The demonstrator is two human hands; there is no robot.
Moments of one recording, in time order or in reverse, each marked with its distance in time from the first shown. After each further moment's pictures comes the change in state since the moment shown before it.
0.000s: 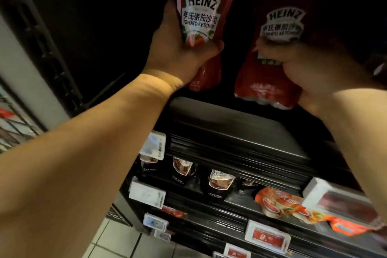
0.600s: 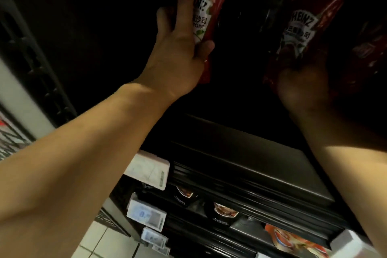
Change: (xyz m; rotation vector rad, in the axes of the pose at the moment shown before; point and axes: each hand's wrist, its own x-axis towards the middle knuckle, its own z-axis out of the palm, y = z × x) left_hand 0.018 -0.014 -0.011 0.441 -0.061 0.047; right_hand 0.082 0.065 0.015 -0.340 0.366 -0.356
